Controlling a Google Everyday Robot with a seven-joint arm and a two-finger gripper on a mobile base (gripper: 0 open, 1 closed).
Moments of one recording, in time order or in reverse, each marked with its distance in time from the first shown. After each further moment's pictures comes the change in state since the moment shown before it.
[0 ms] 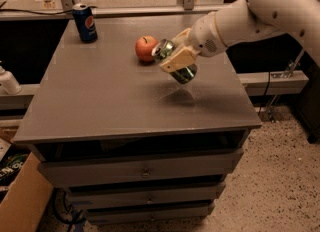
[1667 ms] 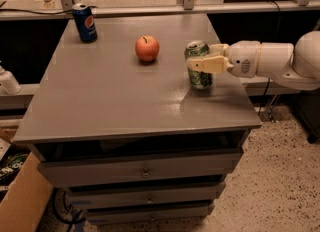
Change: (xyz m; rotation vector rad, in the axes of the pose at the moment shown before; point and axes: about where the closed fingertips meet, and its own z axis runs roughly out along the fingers) arm 0.057 -0.026 -0.054 0.088 -0.427 0.313
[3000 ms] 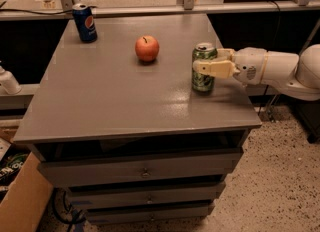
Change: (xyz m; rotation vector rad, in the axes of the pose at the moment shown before) arm 0.016 -0.010 -0.014 0.001 -0.073 0.029
